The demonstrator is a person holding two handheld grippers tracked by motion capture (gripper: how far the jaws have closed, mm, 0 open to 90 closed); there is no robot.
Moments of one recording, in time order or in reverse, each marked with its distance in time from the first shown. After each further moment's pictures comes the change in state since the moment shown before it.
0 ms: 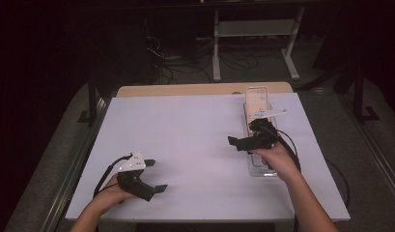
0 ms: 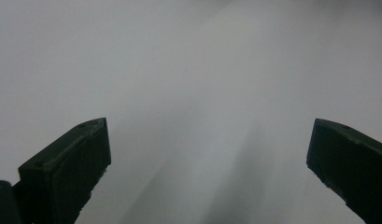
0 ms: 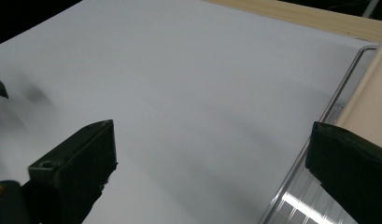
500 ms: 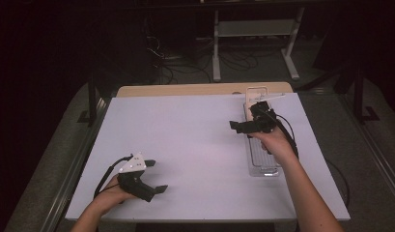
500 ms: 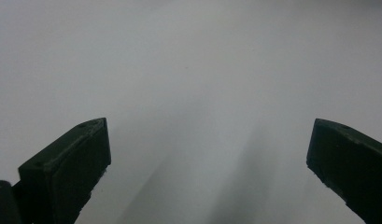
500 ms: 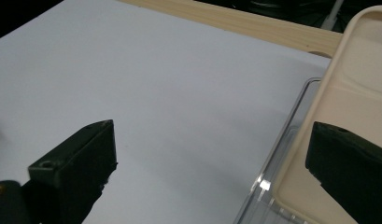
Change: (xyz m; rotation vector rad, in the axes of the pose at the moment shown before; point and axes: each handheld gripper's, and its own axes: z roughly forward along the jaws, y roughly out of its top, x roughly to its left) left arm -0.001 -0.004 0.003 -0.010 0.012 0.005; right arm -0.023 0.033 0.013 0.000 -0.081 0.036
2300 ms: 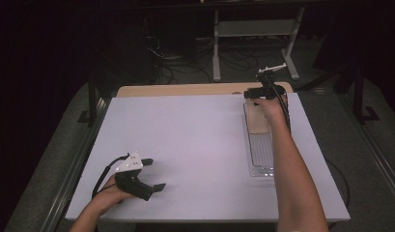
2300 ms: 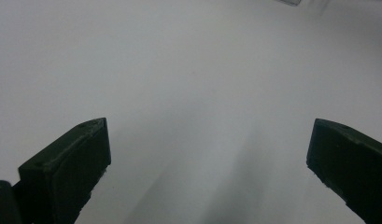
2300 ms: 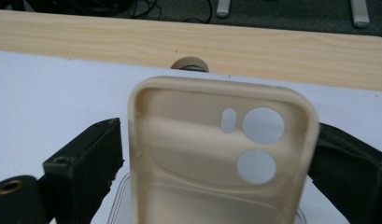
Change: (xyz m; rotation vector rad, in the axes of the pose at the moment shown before) left arm 0.003 -0.001 -0.006 -0.023 0.010 -0.012; right arm -0.098 0.064 0.064 0.126 -0.327 0.255
